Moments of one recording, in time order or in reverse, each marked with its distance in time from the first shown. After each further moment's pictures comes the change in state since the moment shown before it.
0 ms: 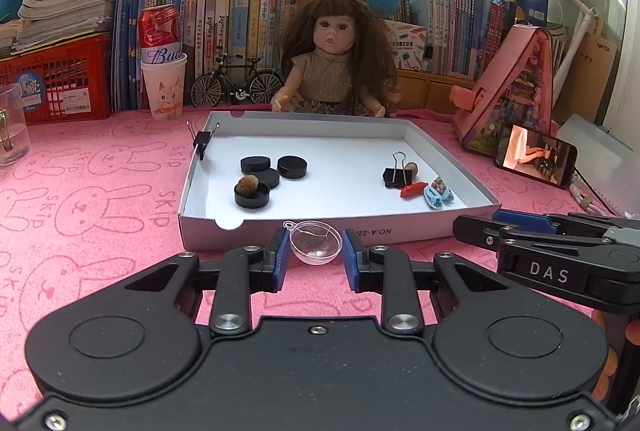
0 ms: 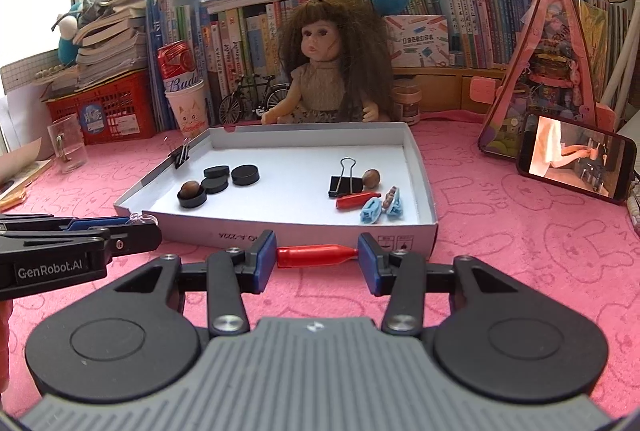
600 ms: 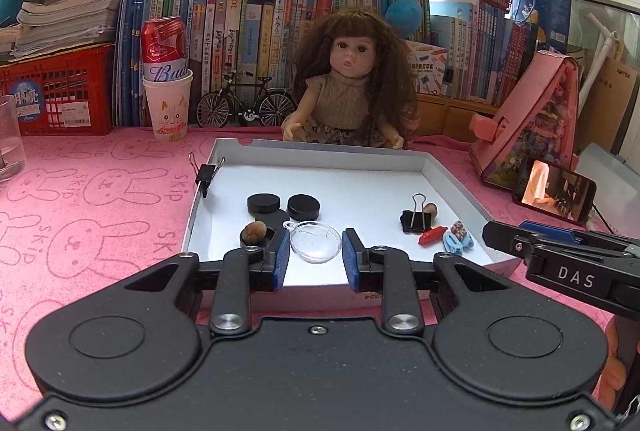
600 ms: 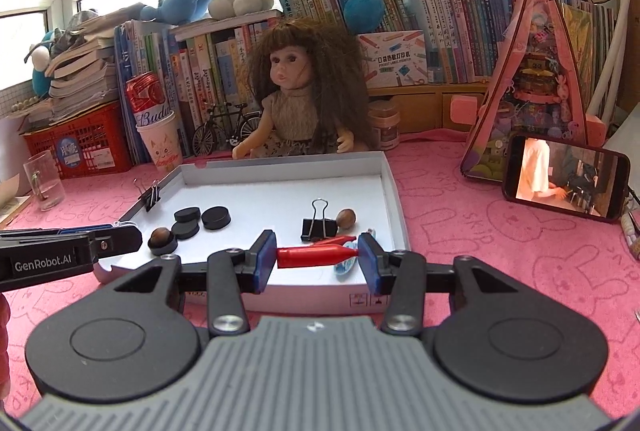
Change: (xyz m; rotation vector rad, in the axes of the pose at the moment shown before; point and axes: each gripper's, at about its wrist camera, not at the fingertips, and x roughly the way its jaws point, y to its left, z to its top) left arm 0.032 0.009 0.035 -0.040 -0.021 0.021; right arm 0.020 -0.015 0.028 0.044 -0.047 -0.043
